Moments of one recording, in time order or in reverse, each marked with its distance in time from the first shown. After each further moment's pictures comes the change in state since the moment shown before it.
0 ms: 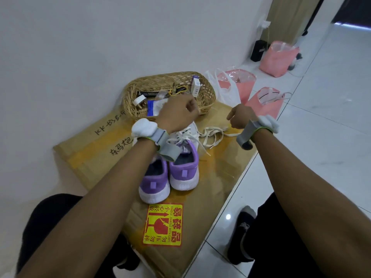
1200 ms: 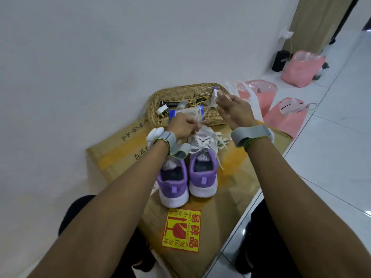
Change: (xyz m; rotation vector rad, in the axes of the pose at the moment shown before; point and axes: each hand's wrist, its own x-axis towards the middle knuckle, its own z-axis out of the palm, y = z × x) left_hand 0.002 -0.057 -0.002 -0.318 -0.069 -0.367; right_hand -0.044 -0.092 -0.005 1.540 -0.173 -0.100
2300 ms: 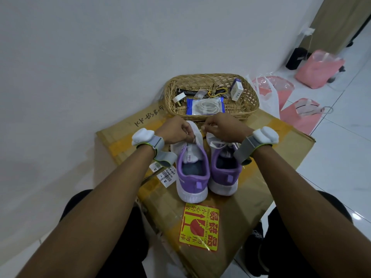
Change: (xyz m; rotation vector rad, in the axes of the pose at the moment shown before) left_hand -0.030 -0.072 -0.064 0.234 -0.162 0.124; right_hand -0.004 0.060 0.052 -1.575 -0.664 -0.355
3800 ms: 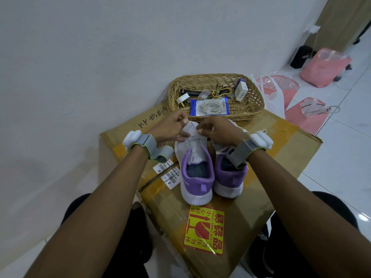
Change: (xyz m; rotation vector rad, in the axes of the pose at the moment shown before) left_hand -0.019 0.009 -0.015 -0.527 0.033 -0.218; right_hand 0.015 -0.009 0.025 0.084 0.046 0.113
